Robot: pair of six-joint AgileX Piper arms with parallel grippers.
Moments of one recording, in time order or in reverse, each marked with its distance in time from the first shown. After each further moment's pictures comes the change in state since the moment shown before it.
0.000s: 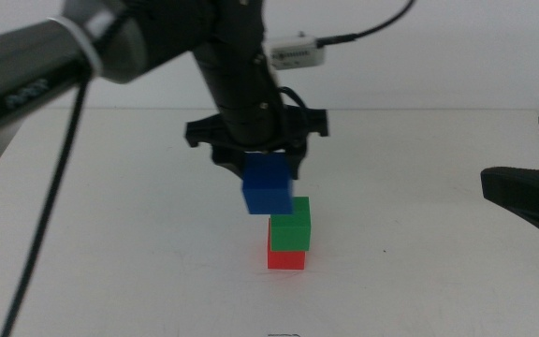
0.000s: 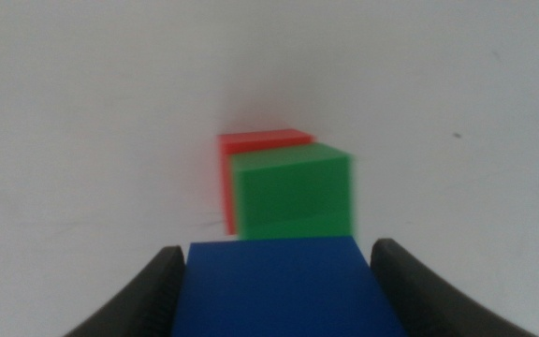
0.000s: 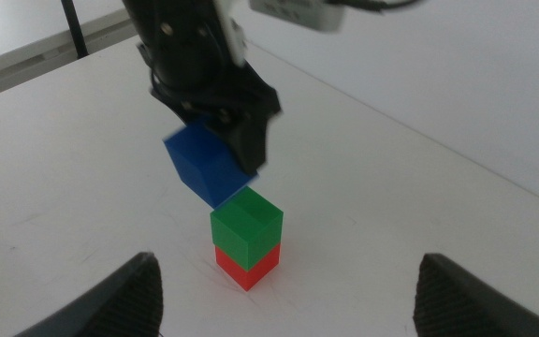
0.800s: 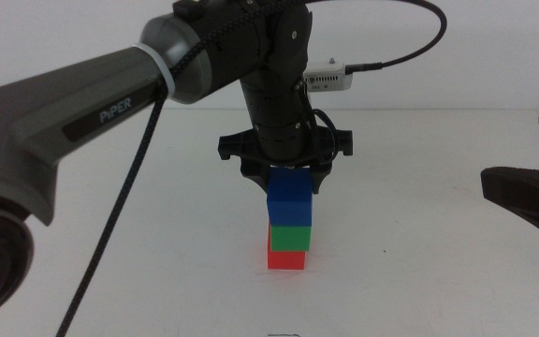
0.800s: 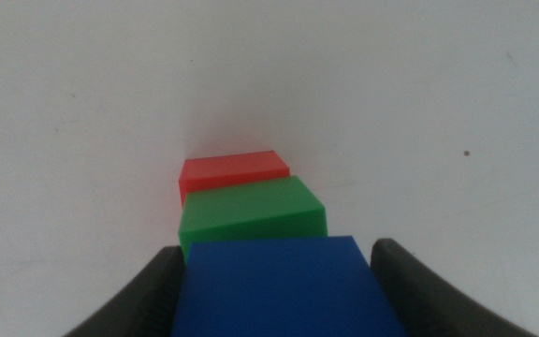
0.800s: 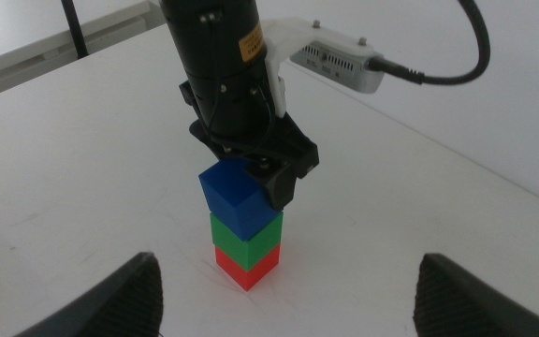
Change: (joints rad) left arm -0.045 0.140 -0.095 0.022 0.000 -0.023; right arm 0.000 0.000 0.000 0.000 0.001 0.000
